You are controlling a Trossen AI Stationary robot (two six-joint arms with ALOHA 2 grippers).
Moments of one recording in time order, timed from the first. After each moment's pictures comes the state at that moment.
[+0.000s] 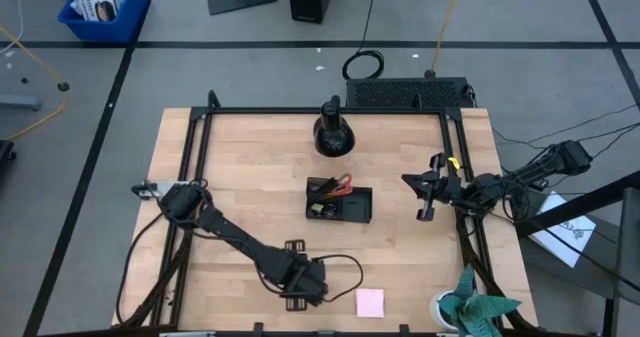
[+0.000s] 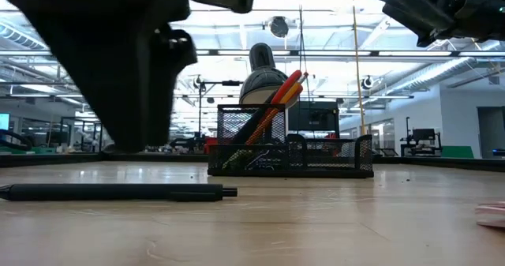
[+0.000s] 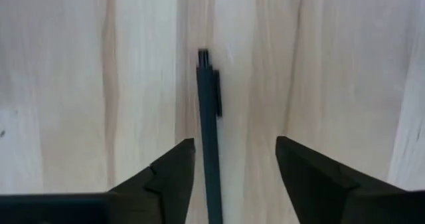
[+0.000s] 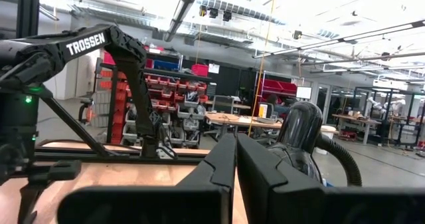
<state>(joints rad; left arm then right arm) -0.53 2.15 1.69 -0.95 -0.10 -0.58 0.36 0.53 0.02 0.86 0.58 -0.32</state>
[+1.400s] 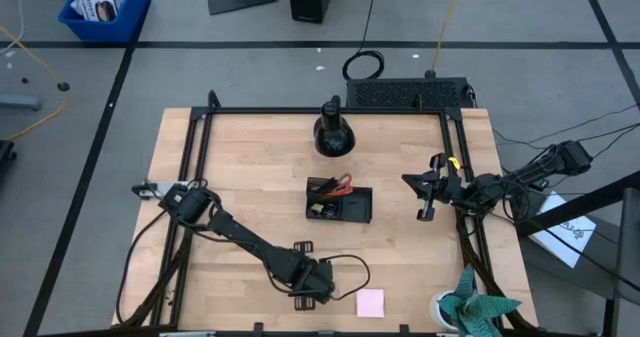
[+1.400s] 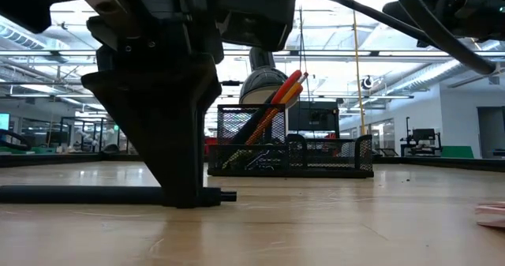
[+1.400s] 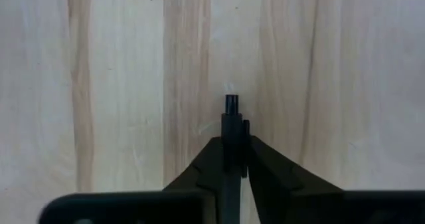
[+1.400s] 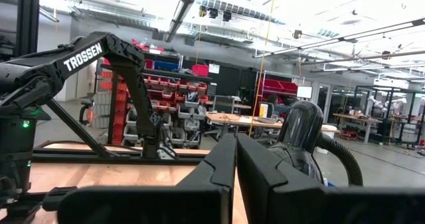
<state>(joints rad) -0.50 2.24 1.68 -0.85 -0.10 -0.54 0.36 0.53 0.02 0.86 0.58 -0.31</state>
